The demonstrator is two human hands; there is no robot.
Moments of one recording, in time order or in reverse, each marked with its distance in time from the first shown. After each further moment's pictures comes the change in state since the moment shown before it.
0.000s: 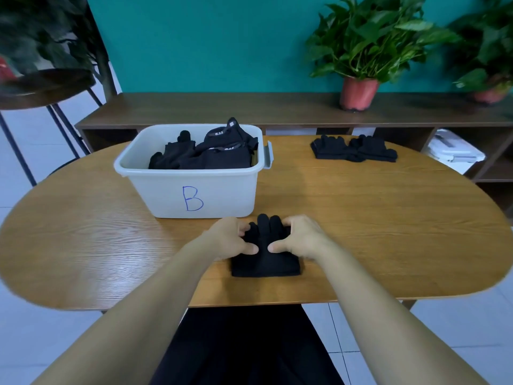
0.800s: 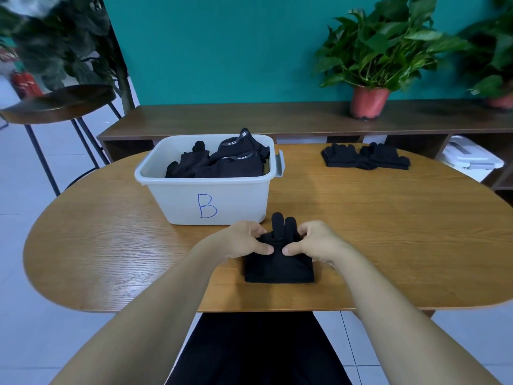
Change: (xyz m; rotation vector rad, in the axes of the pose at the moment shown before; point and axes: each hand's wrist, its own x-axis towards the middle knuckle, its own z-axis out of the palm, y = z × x) left_hand -0.004 0.008 -0.011 -0.176 -0.117 -0.014; right_hand 0.000 0.006 -0.004 0.342 -0.073 0.008
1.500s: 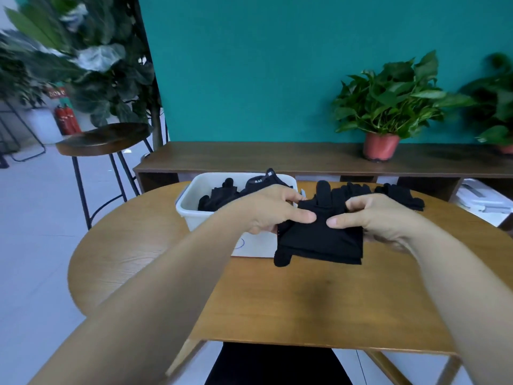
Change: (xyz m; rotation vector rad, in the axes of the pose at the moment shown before) left_hand -0.076 0.115 -0.058 -0.141 -0.018 0.266; right_hand -0.076 -0.093 -0.082 0.242 0.057 -0.179
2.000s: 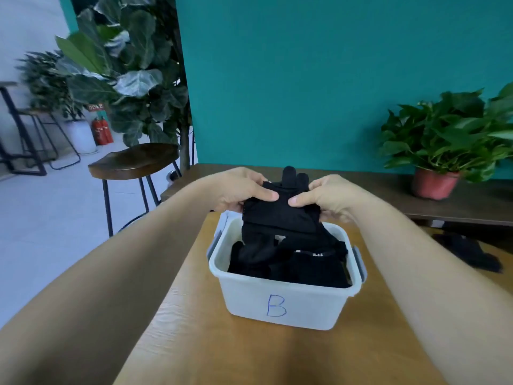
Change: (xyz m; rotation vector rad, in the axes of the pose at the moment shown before) left_hand 0.032 0.019 -0.202 0.036 0.237 -0.044; right_hand 0.161 -0.137 0.098 0.070 -0.063 -0.076
